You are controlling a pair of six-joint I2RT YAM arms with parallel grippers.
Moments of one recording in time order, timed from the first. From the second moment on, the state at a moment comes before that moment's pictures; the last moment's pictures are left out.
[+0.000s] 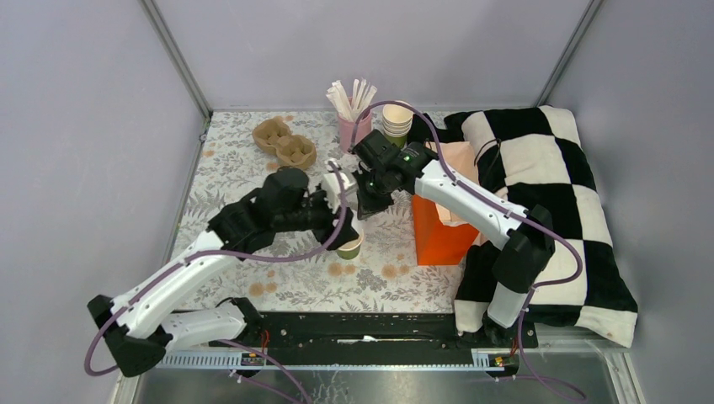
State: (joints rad) left arm -0.81 1.00 1.12 -0.63 0.31 -0.01; right arm 0.83 1.77 1.69 -0.99 -0.16 0.51
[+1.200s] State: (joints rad) left arm -1.09 1.08 1.08 -0.67 -0.18 0.23; right arm 0.82 1.77 1.74 -0.99 -0.26 0.57
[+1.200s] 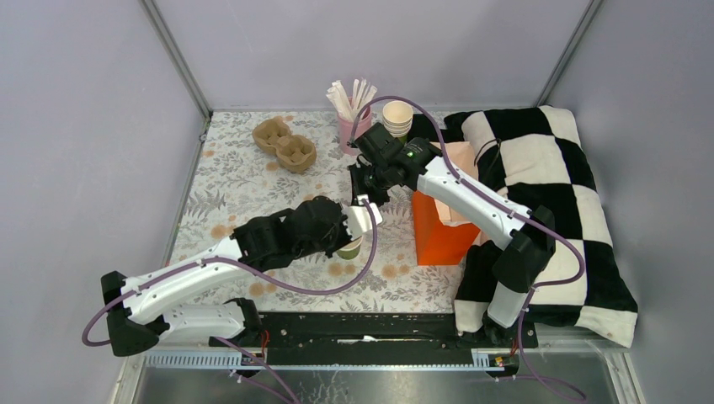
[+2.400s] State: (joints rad) left arm -0.16 1.04 0.55 0.67 0.75 -1.73; right arm 0.78 1.51 1.48 -0.53 -0.34 0.60
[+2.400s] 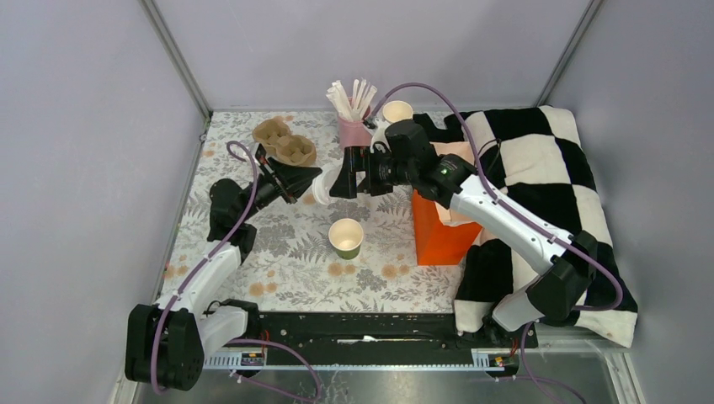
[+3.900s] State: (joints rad) left arm -0.16 1.05 0.51 0.81 0.74 -1.87; right arm 0.85 1.60 1.56 -0.45 -0.24 0.59
